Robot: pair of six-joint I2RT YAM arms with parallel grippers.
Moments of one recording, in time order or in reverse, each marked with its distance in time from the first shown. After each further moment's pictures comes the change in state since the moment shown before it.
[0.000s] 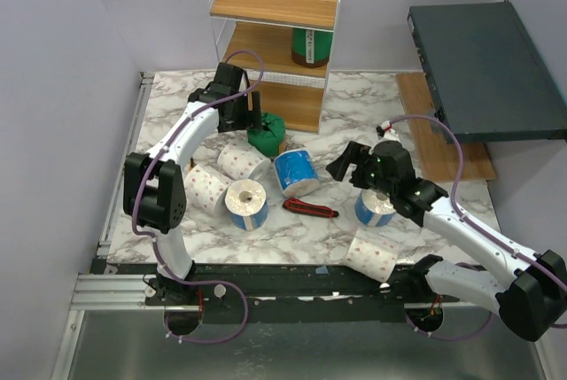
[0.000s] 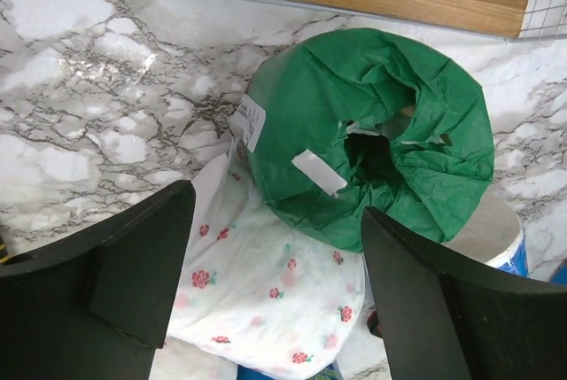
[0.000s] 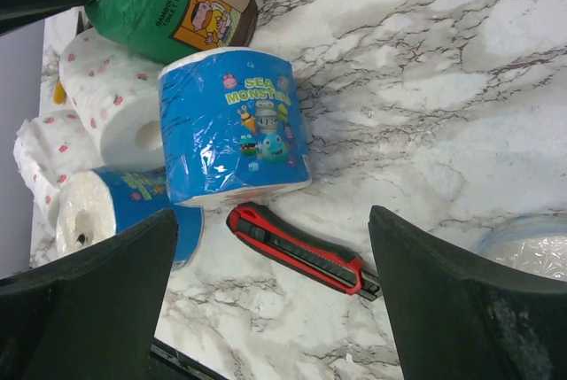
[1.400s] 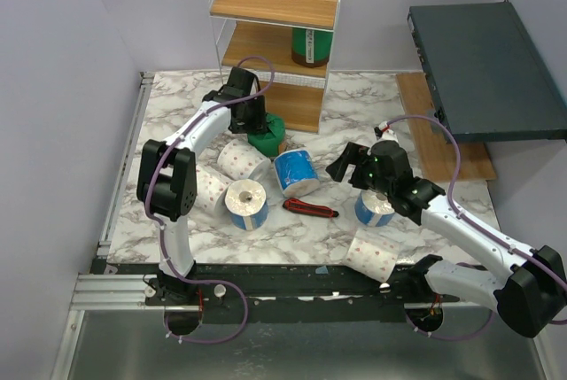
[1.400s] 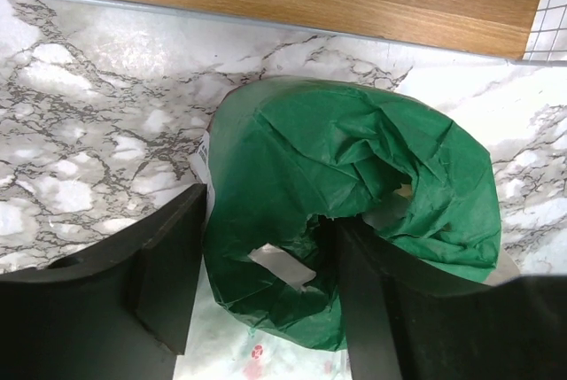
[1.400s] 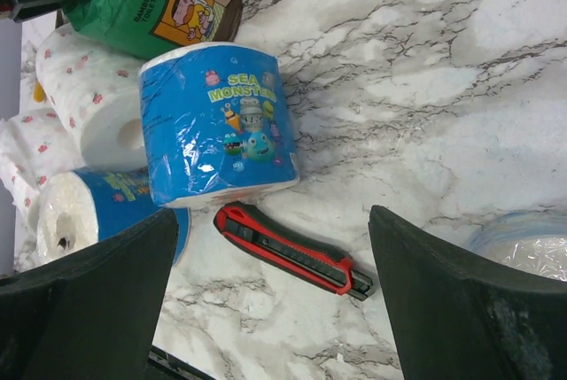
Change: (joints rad) left arm -0.029 0.138 0.043 0.071 0.017 -0.042; right arm 0.000 0.027 -0.001 -0.004 0.010 -0.008
